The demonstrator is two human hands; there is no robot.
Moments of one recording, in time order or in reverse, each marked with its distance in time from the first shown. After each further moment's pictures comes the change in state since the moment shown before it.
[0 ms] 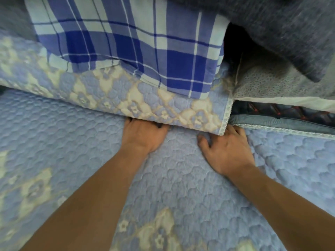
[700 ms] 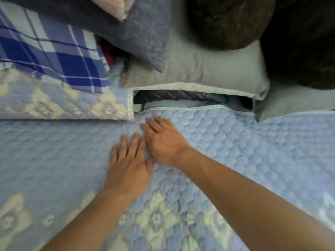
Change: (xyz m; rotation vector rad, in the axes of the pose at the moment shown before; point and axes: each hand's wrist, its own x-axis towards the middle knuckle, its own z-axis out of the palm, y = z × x) left_hand -0.150 0.159 -0.017 -0.021 -0.344 0.223; right_hand -0.065 0.060 -0.037 0.151 -0.212 -0.150
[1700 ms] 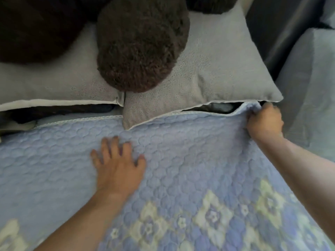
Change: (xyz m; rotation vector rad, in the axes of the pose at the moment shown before) left_hand 0.038 0.345 0.035 0.079 0.142 -0.116; right_hand -0.301 0.501 -0.078 0.320 0.521 1.252
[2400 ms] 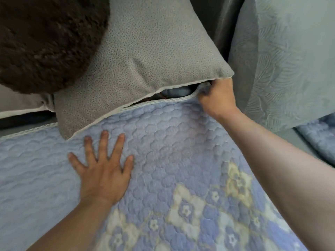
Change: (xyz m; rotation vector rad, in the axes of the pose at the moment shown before) left_hand 0.014 0.053 0.040 0.129 0.012 0.195; right_hand 0.015 0.000 0.002 0.206 0.052 -0.421
